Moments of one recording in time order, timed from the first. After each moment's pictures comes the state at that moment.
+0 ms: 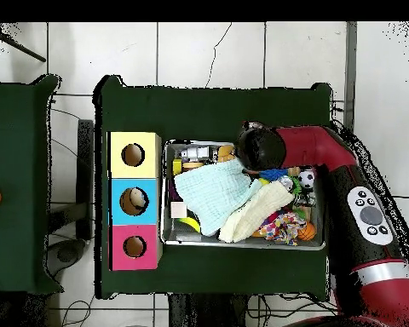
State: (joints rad) arm -0.70 -0.49 0.60 1.35 -0.69 0.74 0.52
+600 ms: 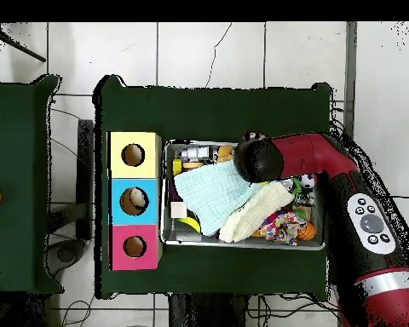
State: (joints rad) arm -0.71 -0.54 0.60 1.43 -0.77 0.74 0.52
